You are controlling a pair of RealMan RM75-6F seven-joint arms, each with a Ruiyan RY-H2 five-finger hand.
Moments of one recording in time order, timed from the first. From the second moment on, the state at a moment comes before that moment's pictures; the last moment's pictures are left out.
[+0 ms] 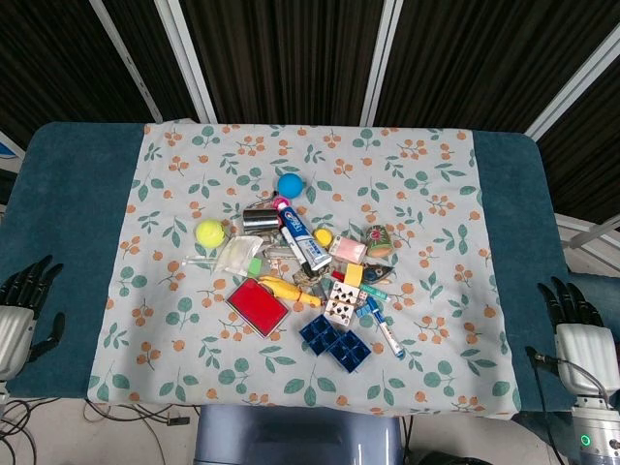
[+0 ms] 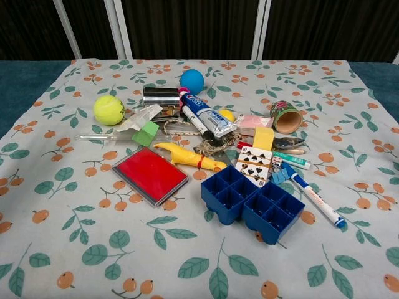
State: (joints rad) left arm -0.11 -1.12 -0.02 -1.58 1.58 1.53 -0.01; right arm 0.05 -1.20 0.08 -1.58 -1.46 1.55 -0.20
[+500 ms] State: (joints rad) left arm -0.10 -1.12 -0.02 -1.58 1.58 1.53 -0.01; right arm 0.04 -1.20 0.09 -1.59 -1.46 1.55 -0.18
